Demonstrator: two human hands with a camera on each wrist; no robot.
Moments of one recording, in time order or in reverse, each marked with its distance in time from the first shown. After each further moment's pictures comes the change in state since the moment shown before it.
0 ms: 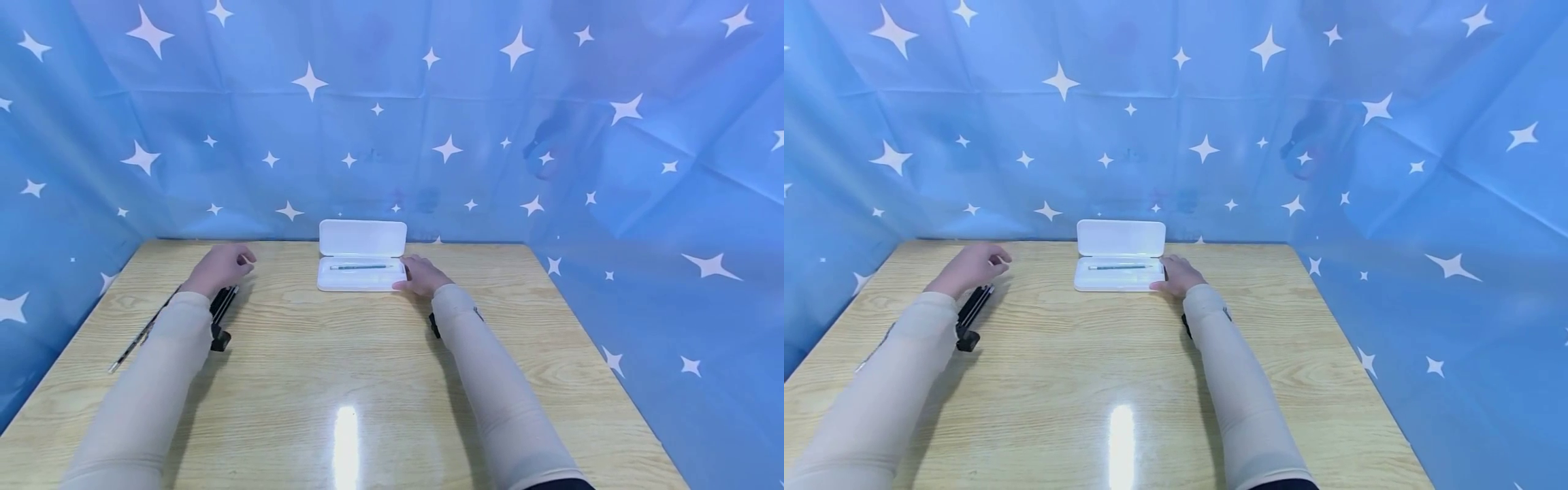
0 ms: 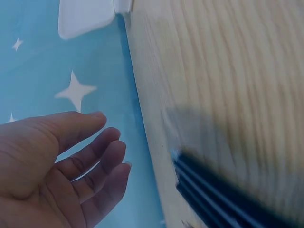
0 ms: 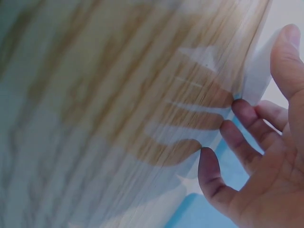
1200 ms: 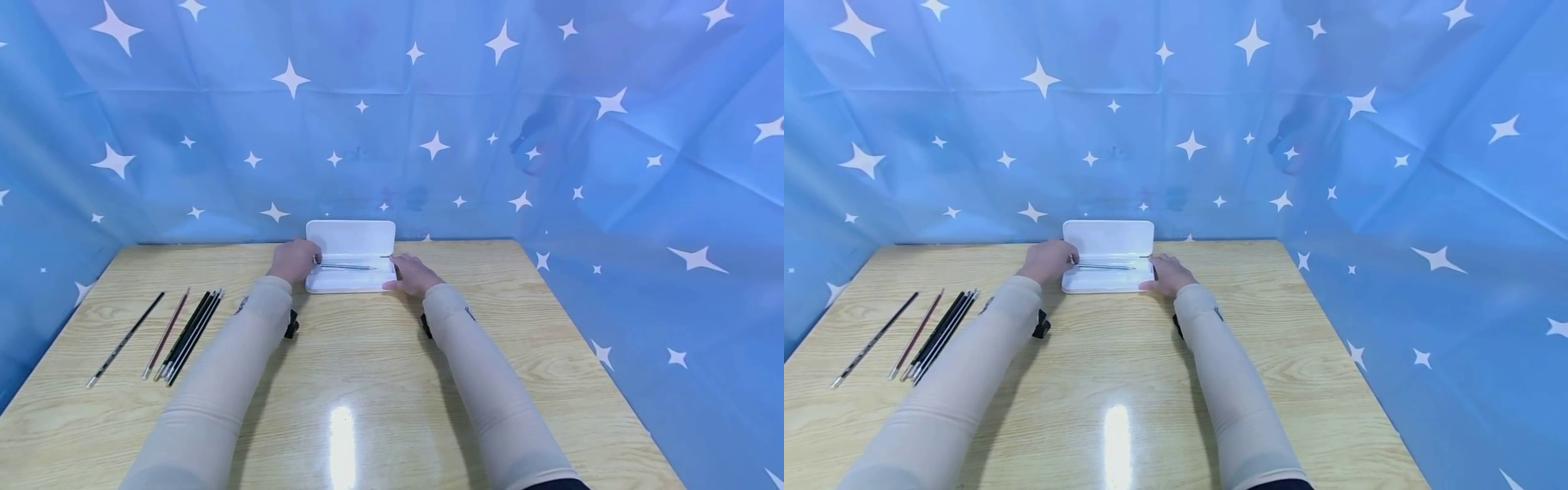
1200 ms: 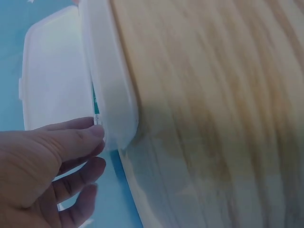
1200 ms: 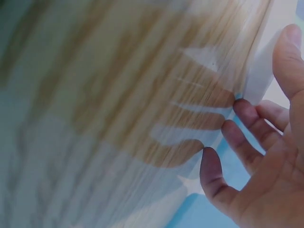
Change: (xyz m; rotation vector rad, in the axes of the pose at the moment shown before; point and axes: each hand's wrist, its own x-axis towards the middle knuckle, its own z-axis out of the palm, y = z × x) left_hand 0.090 0.109 0.079 0.291 0.041 0.110; right_hand 0.003 0.006 0.003 0.009 0.012 0.000
